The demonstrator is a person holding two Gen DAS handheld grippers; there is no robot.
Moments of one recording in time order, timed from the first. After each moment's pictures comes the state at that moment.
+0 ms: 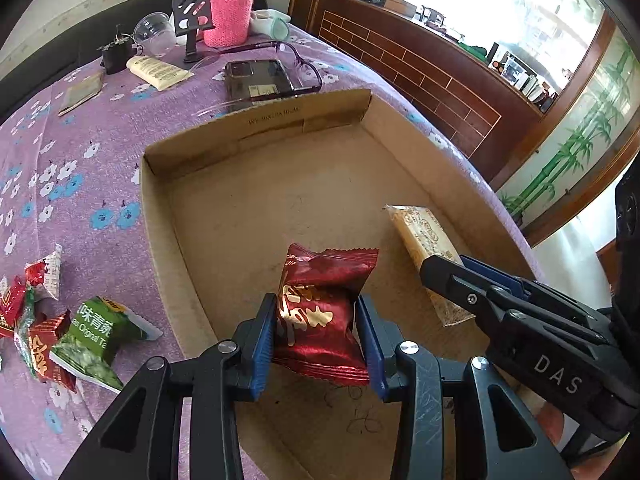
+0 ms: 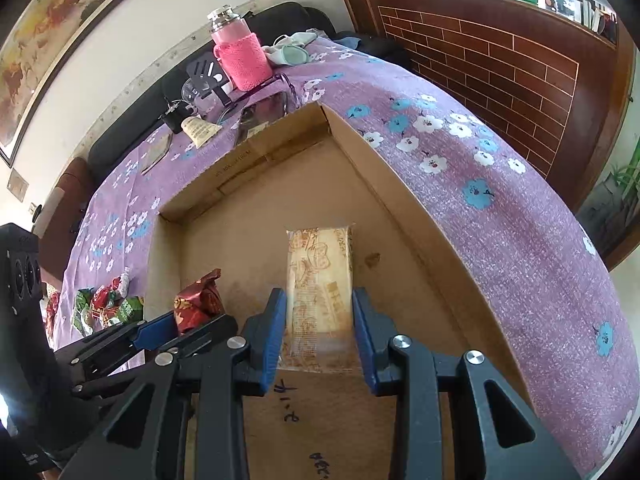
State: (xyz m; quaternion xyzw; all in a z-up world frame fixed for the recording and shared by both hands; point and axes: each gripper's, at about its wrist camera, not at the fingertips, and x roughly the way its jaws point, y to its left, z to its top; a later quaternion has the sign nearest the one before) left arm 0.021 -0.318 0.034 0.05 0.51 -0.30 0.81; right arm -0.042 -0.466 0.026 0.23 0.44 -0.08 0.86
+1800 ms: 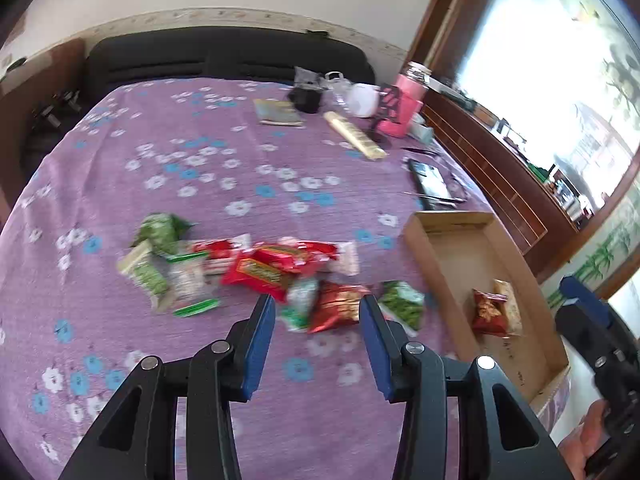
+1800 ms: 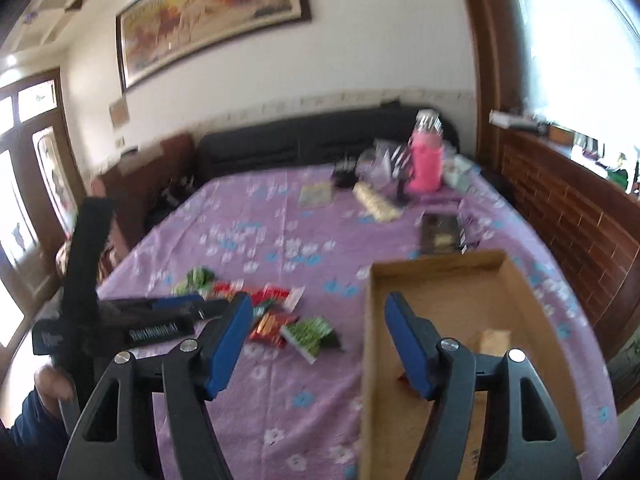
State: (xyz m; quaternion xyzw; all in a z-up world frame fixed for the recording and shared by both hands) left arm 0.019 -0.081 0.078 -0.08 0.42 -0.17 0.89; right arm -0.070 -0.276 0.117 0.04 0.31 0.07 0.95
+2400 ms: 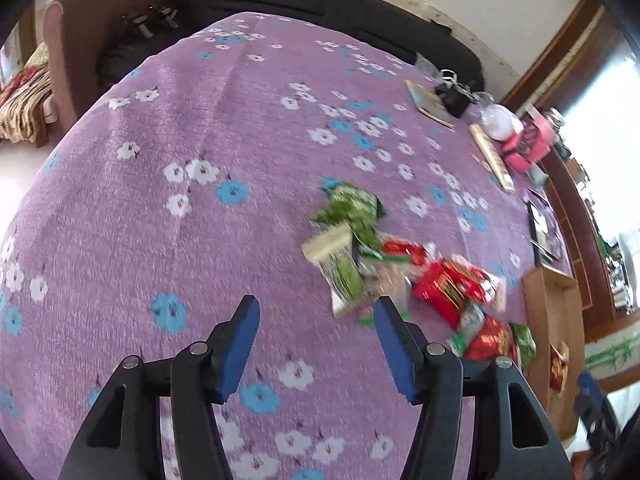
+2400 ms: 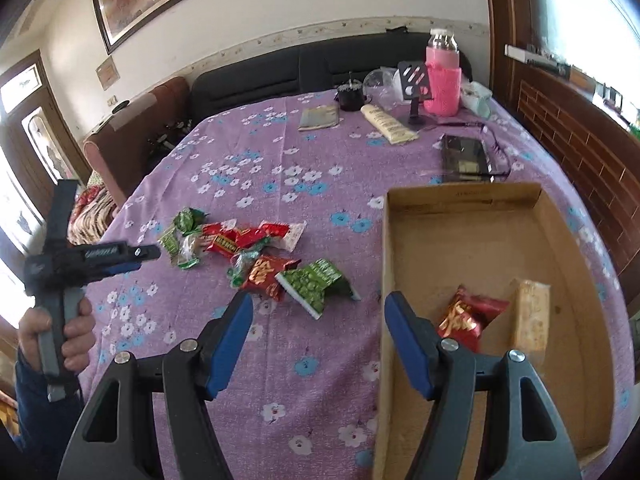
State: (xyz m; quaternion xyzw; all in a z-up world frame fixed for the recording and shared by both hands) left arm 0.066 0.029 0.034 -0.17 0.50 -0.02 0.85; right arm -0.038 -0.282 0.077 0.06 0.42 0.09 0.90
